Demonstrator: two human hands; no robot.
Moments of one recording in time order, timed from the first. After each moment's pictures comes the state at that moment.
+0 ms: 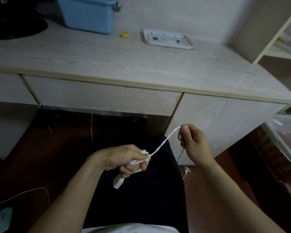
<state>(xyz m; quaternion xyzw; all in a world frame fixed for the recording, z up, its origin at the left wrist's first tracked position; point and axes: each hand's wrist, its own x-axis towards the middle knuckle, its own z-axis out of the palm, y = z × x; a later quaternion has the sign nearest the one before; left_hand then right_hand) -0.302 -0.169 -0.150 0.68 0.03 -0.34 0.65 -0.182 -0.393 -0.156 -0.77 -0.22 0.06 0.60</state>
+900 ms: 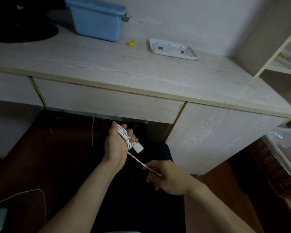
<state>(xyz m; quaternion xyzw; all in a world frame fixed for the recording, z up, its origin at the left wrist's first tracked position) -0.271 -0.178 -0.170 0.31 0.22 0.21 0.90 -0.230 -0.368 -0.157 -0.80 -0.42 0.34 0.27</state>
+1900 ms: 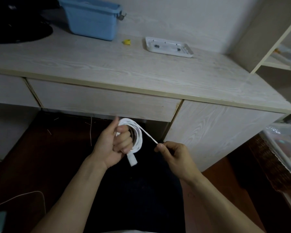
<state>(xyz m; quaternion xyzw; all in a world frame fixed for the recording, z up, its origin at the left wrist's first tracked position) -0.288 -0.162 -0.141 0.27 0.12 0.01 0.96 -0.217 -0.371 -0.151 -0.83 -0.29 0.13 0.46</state>
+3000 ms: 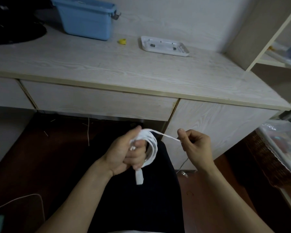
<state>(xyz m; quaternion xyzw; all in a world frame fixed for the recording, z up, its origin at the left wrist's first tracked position) -0.292 -0.194 -0.138 0.40 0.04 -0.14 0.91 -0.190 -0.399 -0.131 -0.78 -0.21 0.02 0.59</state>
